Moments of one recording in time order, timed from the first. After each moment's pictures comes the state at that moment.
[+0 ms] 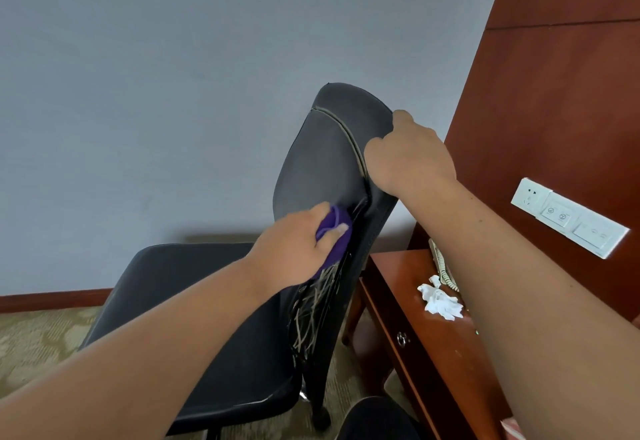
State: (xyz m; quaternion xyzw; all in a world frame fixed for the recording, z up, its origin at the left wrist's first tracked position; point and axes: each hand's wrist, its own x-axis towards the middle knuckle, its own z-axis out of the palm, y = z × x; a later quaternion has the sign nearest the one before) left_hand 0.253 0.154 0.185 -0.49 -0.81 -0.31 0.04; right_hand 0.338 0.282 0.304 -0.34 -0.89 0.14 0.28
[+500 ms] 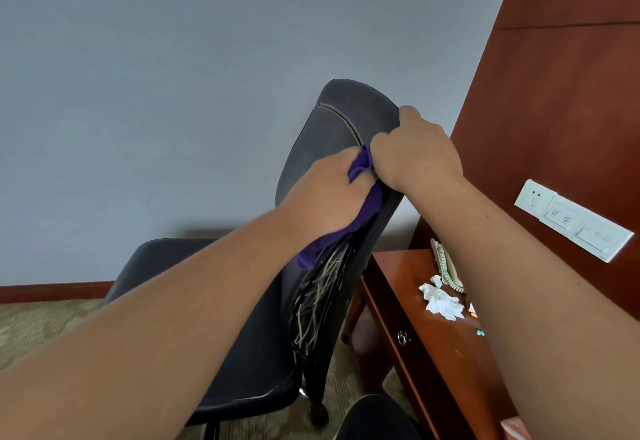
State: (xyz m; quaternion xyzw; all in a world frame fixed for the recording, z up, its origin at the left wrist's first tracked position) left_hand 0.263 0.179 0.242 -0.49 -0.75 -0.44 0.04; right_hand 0.334 0.278 0.305 -0.35 -0.88 0.14 0.28
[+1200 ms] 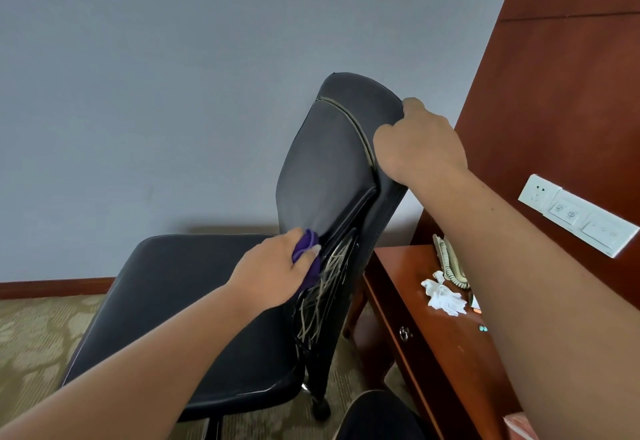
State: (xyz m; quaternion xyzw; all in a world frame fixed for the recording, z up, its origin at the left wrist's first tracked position) left_hand 0.235 0.129 0.128 -0.43 -0.85 -0.30 0.00; right_hand 0.333 0.282 0.304 -0.35 -0.88 0.14 0.29
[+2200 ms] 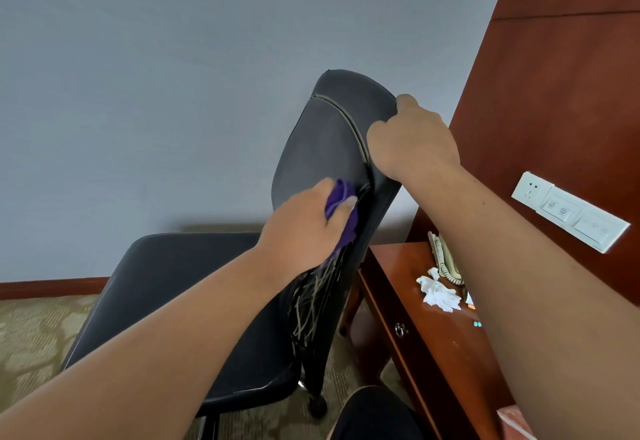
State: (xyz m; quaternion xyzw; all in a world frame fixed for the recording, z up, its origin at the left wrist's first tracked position) left_hand 0.262 0.161 0.187 -0.45 -0.81 -0.38 0.08; right_hand 0.332 0.282 0.304 -0.35 -0.88 0.14 0.29
